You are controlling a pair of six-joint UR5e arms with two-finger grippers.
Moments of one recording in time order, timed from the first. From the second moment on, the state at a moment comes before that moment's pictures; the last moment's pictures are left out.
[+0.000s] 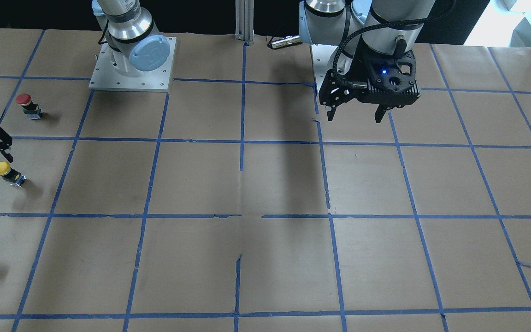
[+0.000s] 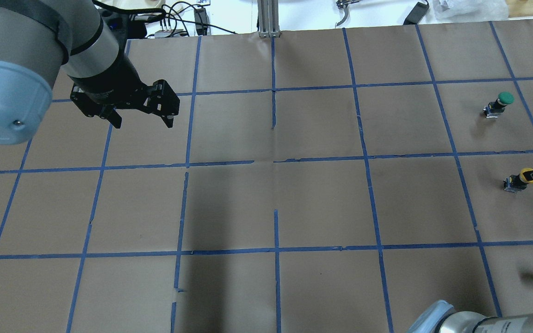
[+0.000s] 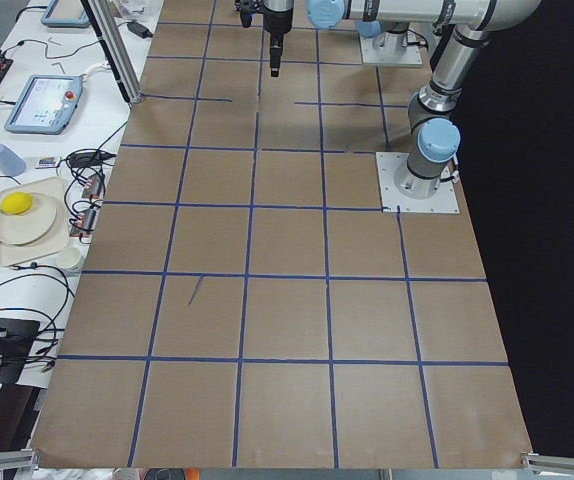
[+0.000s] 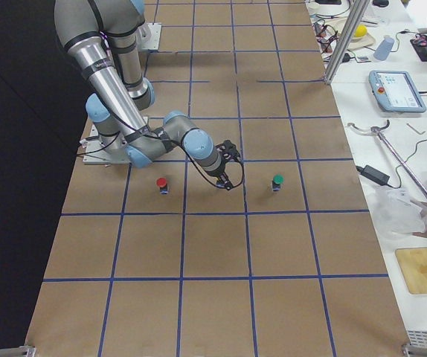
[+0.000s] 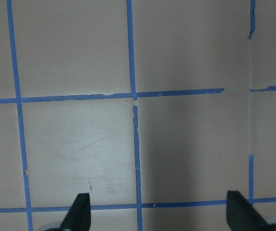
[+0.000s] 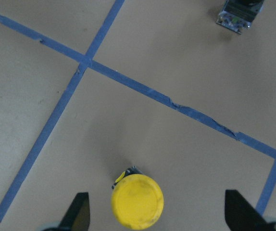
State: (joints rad) left arm -1.63 -1.53 -1.64 -1.49 1.58 -0.03; right arm 0.70 -1.46 2.09 -2.28 -1.29 -1.29
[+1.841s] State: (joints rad) left arm -1.63 -1.53 -1.64 -1.50 1.58 -0.03; right arm 1.55 -1.73 1.70 -1.48 -1.56 0.11
